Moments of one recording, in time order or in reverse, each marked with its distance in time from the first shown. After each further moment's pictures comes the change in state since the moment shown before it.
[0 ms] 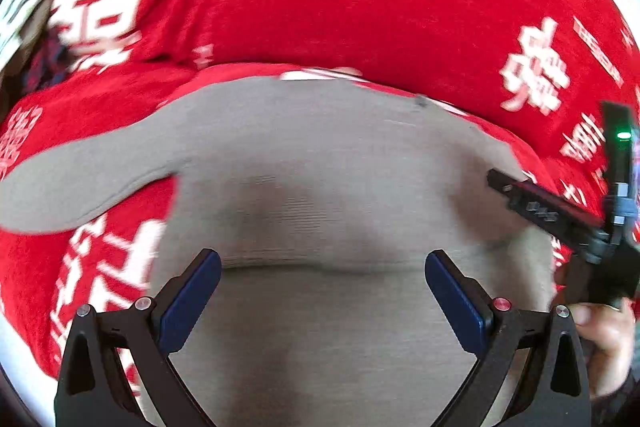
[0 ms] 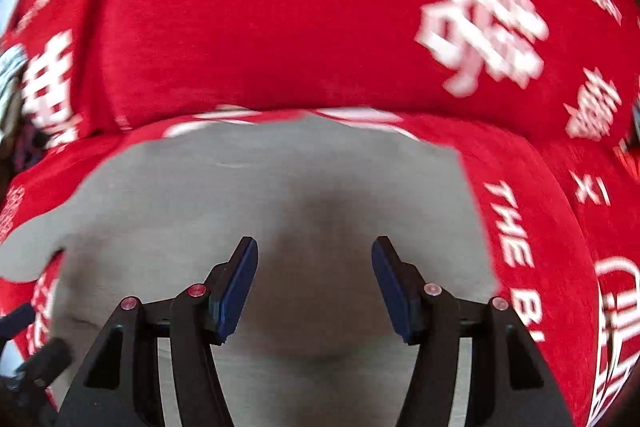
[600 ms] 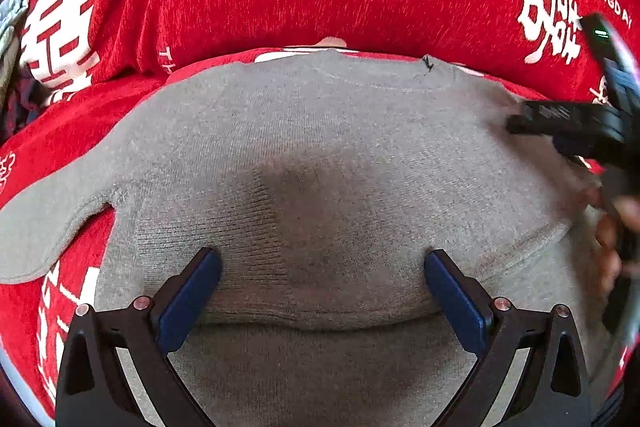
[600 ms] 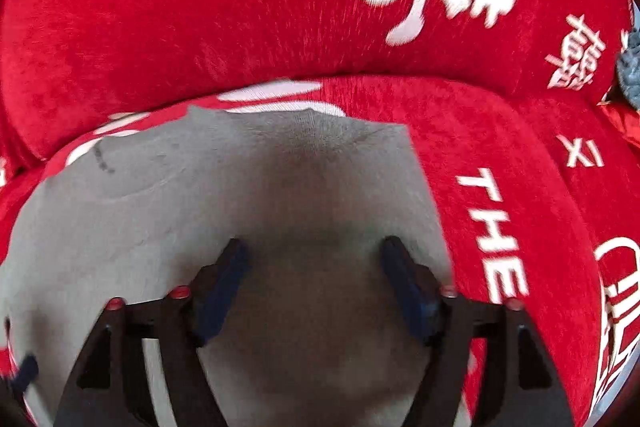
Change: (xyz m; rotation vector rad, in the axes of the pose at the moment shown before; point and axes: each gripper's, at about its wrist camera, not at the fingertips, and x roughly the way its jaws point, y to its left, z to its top) left arm 0.075 -0.012 0.003 0.115 0.015 0.081; right arm 0.082 -0.045 0.038 0.145 0.146 -0.123
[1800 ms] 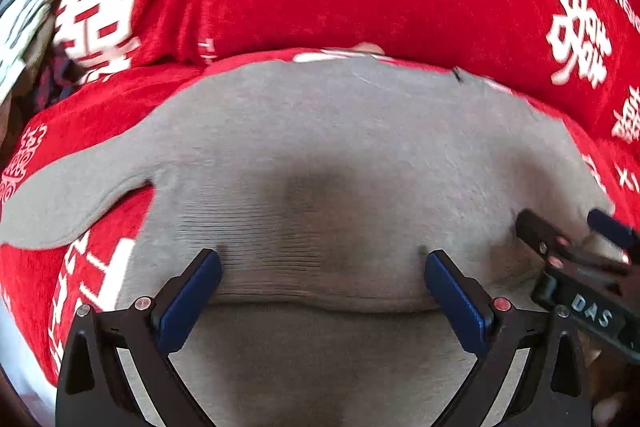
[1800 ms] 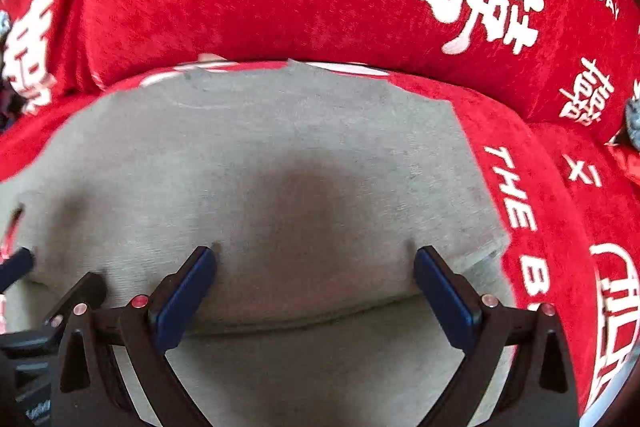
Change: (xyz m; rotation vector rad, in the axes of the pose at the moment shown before) left arm -0.016 0.010 -0.003 -0.101 -0.005 0.111; right arm -0.062 0.055 -0.090 -0.193 -0.097 0.070
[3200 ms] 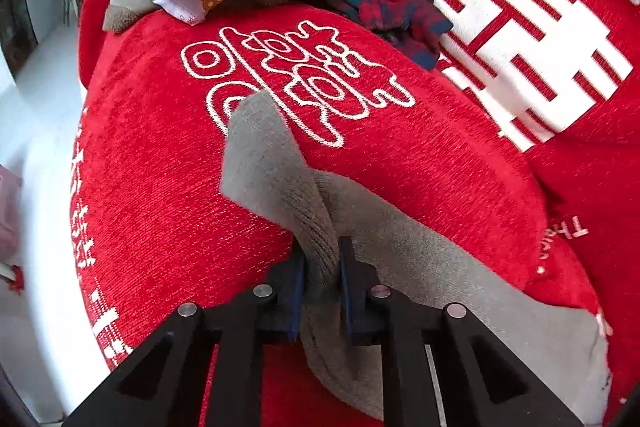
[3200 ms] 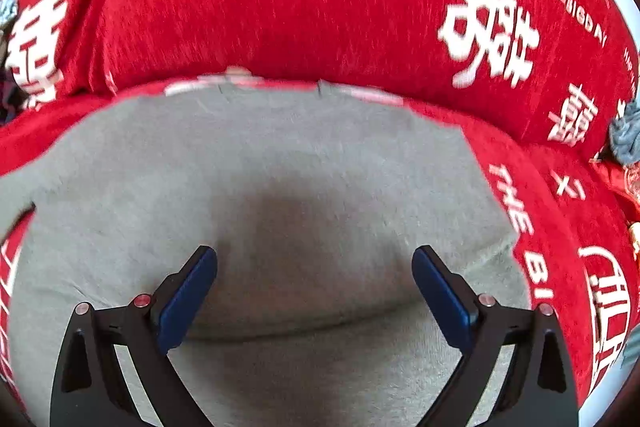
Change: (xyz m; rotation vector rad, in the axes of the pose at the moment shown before) left arm 0.011 0.403 0.004 -0.809 -0.070 0.309; right arm -0.019 0.048 -0.005 -0.042 -0.091 -0.096
